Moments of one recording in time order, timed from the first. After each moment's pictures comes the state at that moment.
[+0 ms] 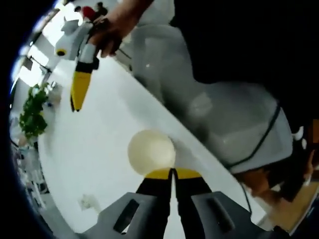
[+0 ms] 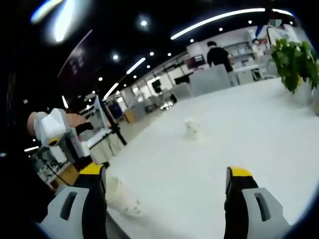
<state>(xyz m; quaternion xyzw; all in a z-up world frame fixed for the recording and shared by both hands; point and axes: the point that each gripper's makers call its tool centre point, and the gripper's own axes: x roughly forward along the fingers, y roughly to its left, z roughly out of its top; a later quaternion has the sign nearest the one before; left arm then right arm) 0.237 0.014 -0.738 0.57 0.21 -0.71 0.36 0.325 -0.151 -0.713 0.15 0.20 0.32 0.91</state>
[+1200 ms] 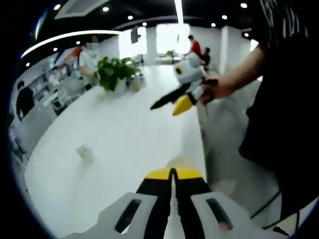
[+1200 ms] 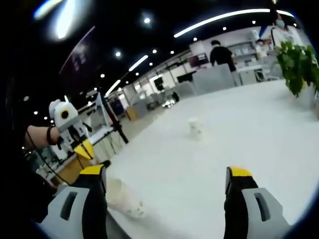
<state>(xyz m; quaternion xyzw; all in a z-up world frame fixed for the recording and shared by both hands) 0.279 0.016 -0.678 0.20 0.23 -0.62 0.72 0.327 -0.141 -0.706 0.14 0.21 0.33 0.91</state>
